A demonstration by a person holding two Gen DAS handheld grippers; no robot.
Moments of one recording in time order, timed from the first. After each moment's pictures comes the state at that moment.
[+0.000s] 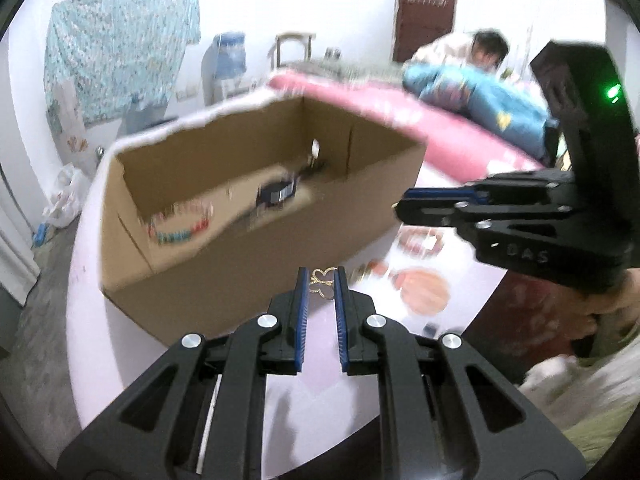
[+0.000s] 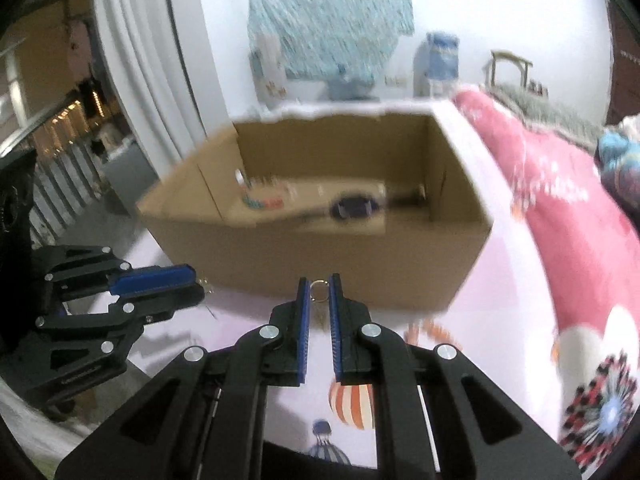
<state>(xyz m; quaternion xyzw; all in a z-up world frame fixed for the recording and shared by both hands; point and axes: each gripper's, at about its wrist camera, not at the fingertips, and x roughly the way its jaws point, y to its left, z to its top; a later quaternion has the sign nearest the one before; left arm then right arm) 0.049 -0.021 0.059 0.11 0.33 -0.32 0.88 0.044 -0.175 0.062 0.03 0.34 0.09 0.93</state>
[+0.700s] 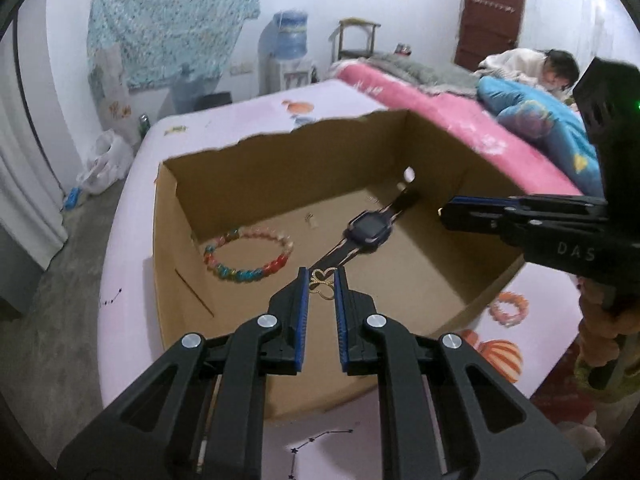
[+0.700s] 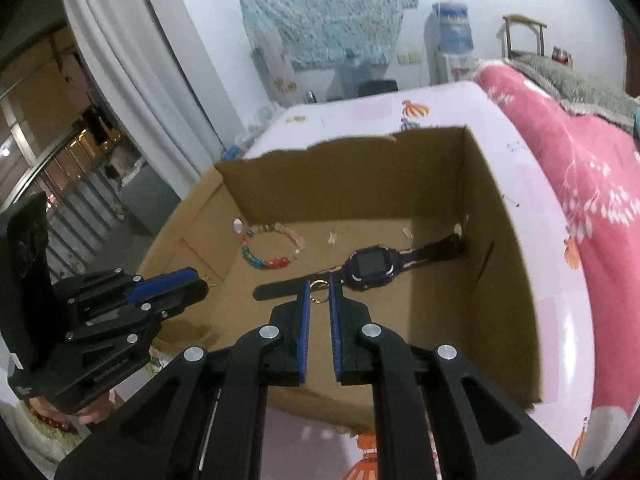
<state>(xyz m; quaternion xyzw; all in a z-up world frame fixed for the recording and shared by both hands) 0.161 -0.016 0.057 0.08 0.39 -0.22 0.89 0.166 -0.190 0.061 0.10 0.39 0.13 0.91</state>
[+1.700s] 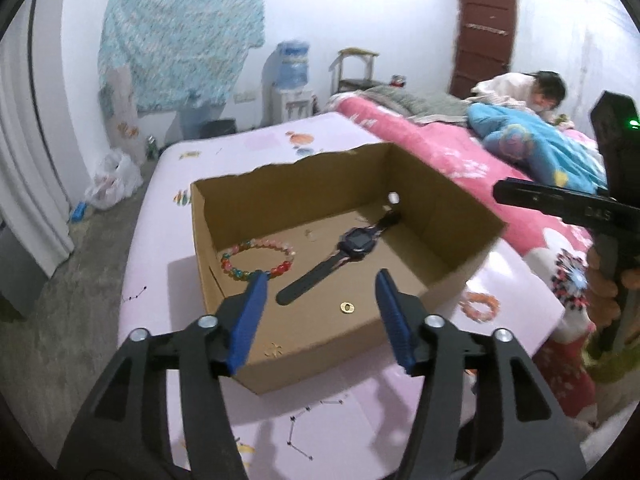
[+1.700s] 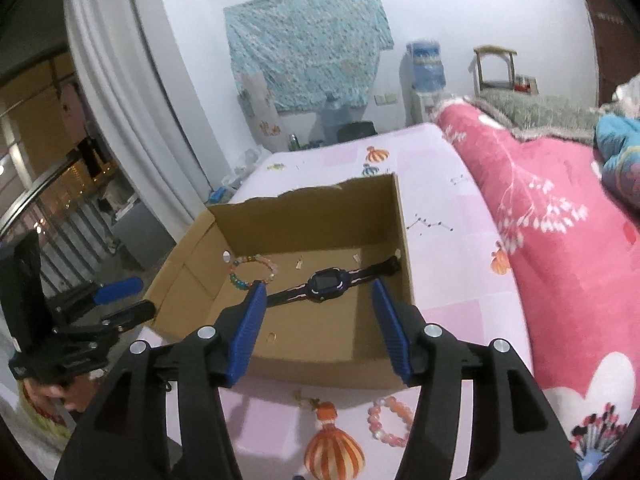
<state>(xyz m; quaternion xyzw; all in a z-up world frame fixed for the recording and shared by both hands) 0.093 0.009 0.100 0.07 0.32 -0.24 0.91 0.084 -0.240 0.105 0.10 0.31 0.10 0.94</state>
